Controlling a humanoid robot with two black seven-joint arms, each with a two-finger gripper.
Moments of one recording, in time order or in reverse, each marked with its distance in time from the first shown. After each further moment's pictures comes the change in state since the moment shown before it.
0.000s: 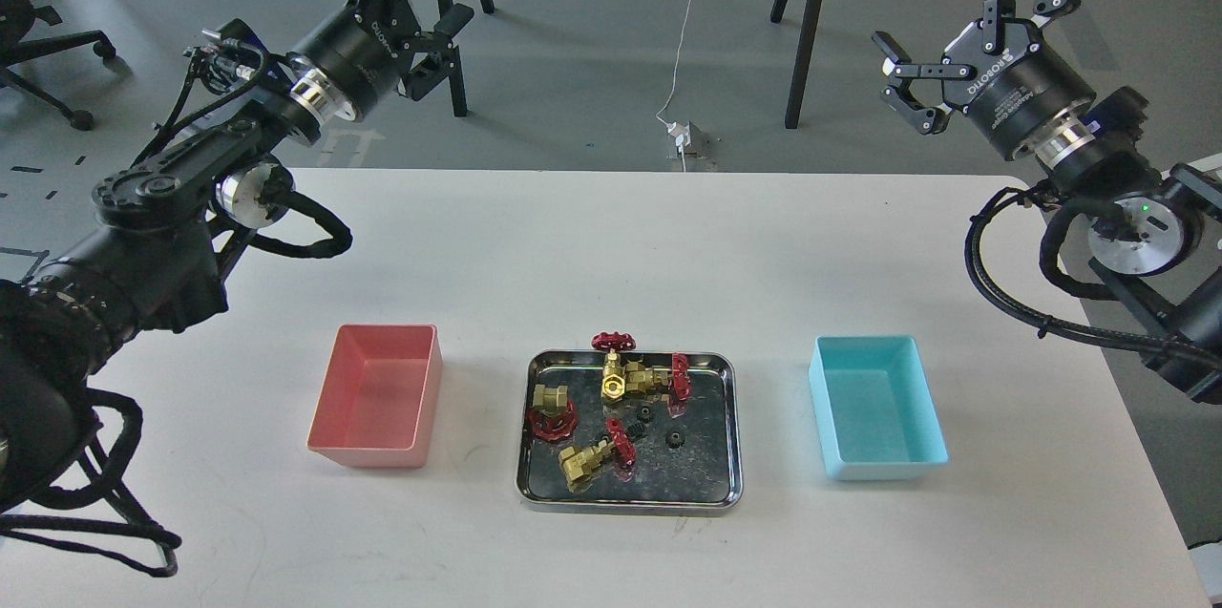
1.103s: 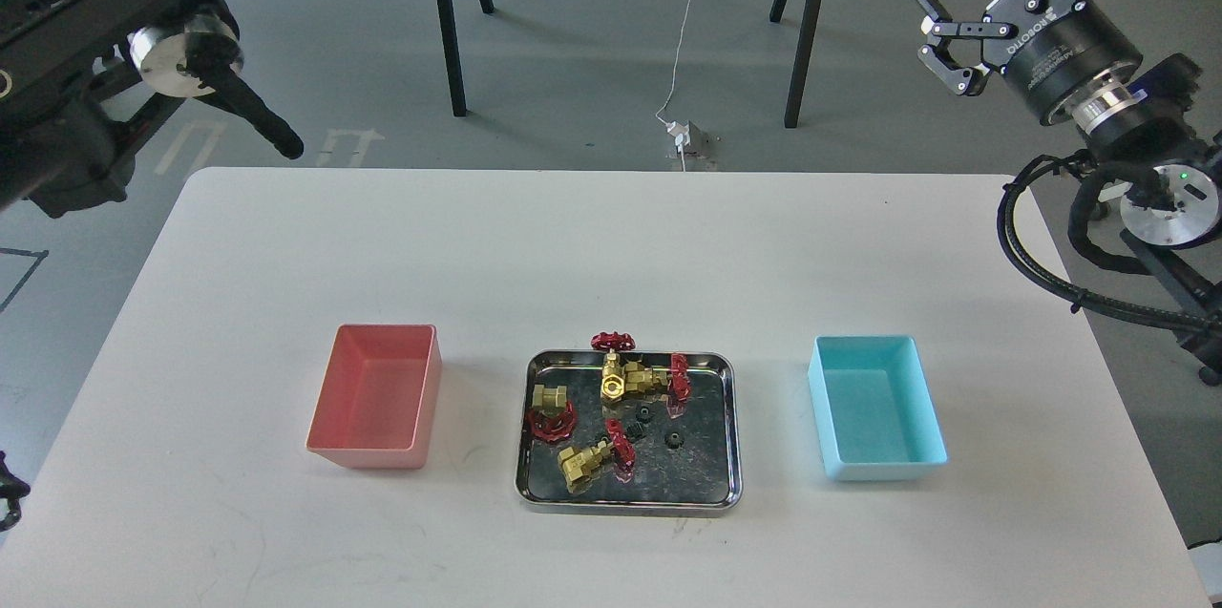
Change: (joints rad) left arm -0.426 0.319 0.296 -0.803 0.373 0.000 -0.001; right arm 0.007 -0.079 0.028 0.105 0.028 -0.113 -0.008
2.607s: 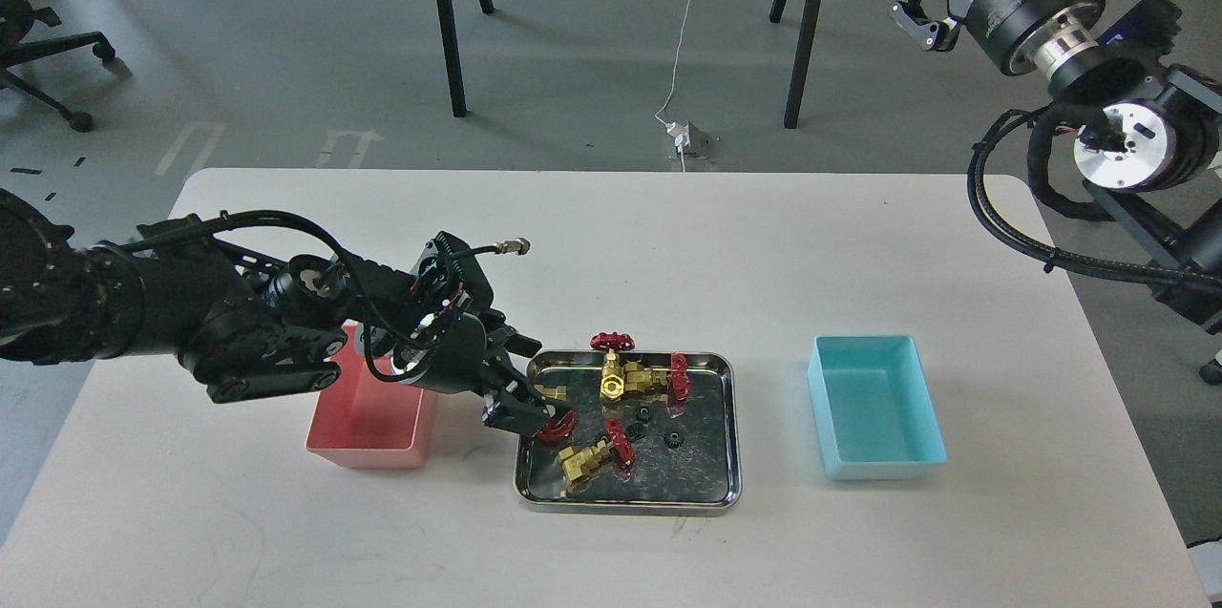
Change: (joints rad) left arm 0.176 -0.322 0.917 0.260 0.664 0.614 0.000; right arm 0.172 0.026 -0.130 0.027 0.012 -0.207 -0.004
